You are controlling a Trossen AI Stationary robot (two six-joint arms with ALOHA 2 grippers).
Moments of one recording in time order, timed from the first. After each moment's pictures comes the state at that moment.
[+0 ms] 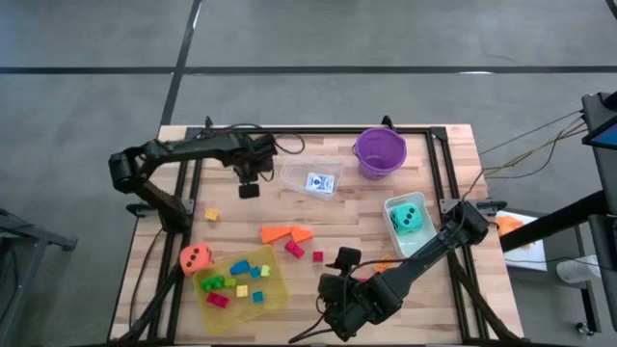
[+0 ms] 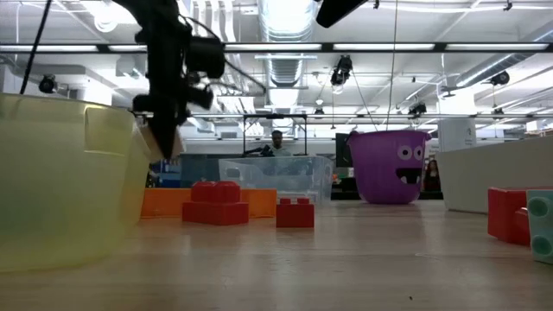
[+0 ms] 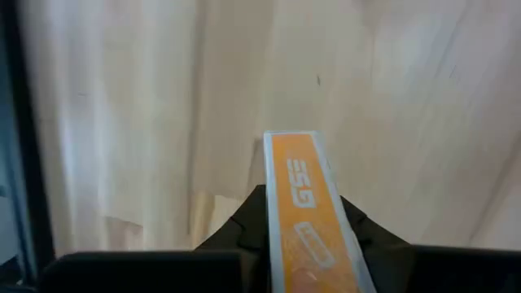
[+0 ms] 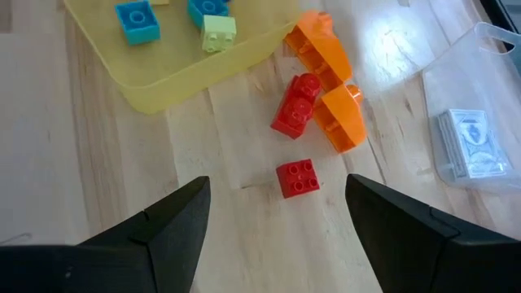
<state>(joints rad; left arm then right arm) 0.45 1.56 1.11 -1.02 -0.16 0.30 0.64 2.08 1.87 -1.03 0.65 0.73</state>
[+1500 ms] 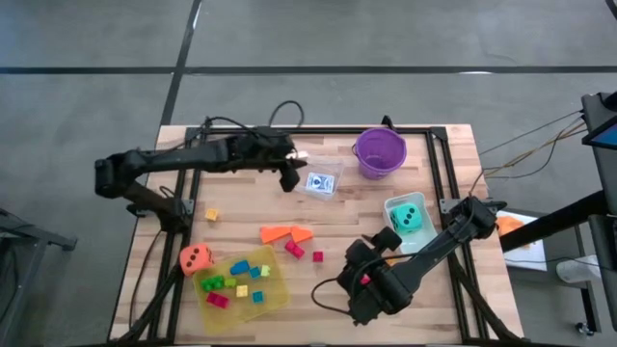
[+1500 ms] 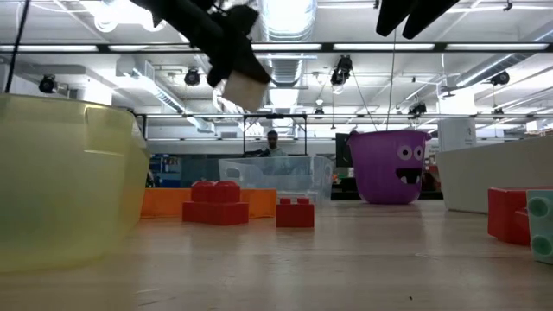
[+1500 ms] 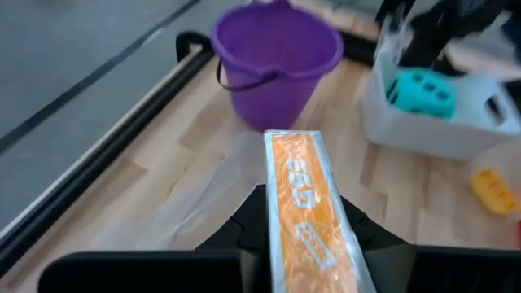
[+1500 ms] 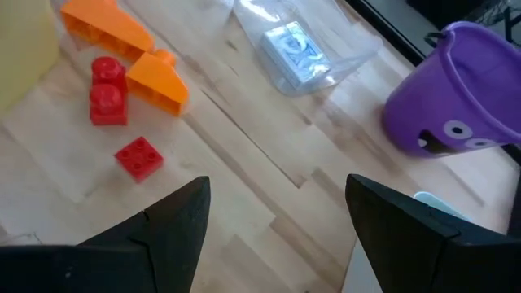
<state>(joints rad) 0.28 1.45 1.12 -0.27 -0.04 -0.14 0.65 2.01 1.83 -1.57 0.79 1.46</state>
